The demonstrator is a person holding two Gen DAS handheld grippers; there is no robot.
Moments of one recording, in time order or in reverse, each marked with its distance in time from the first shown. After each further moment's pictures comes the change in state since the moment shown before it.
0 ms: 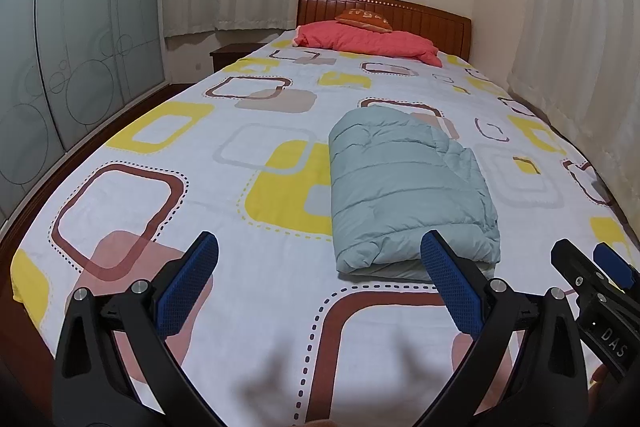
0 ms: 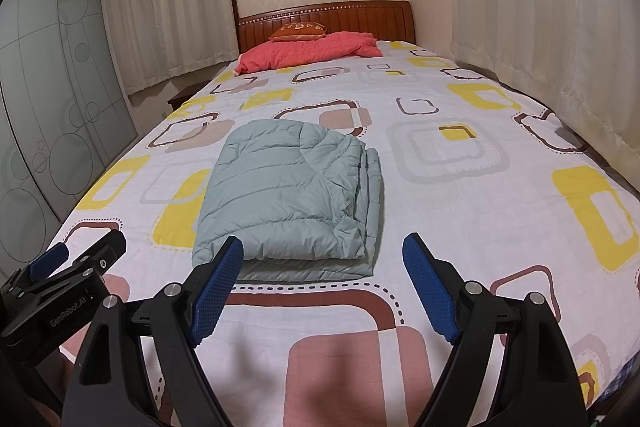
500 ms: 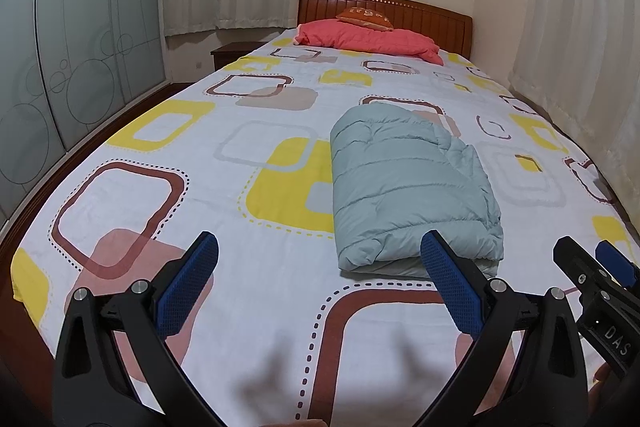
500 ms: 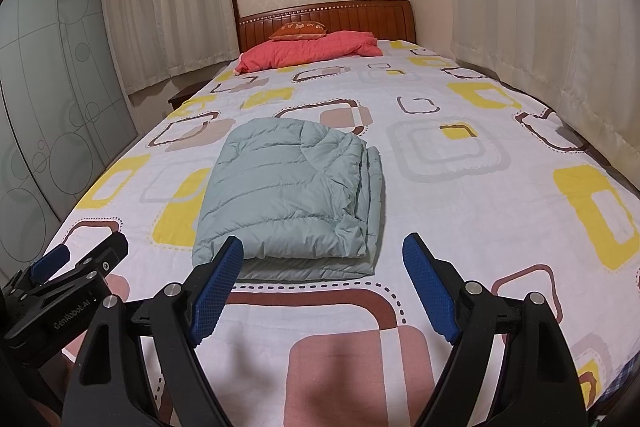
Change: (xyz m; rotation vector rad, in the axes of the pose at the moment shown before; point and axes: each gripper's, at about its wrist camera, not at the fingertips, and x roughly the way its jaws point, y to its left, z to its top) left arm 0.001 0.002 -0.002 0.004 0.004 0.002; right arm 0.000 0.002 0.000 -0.001 0.000 -0.001
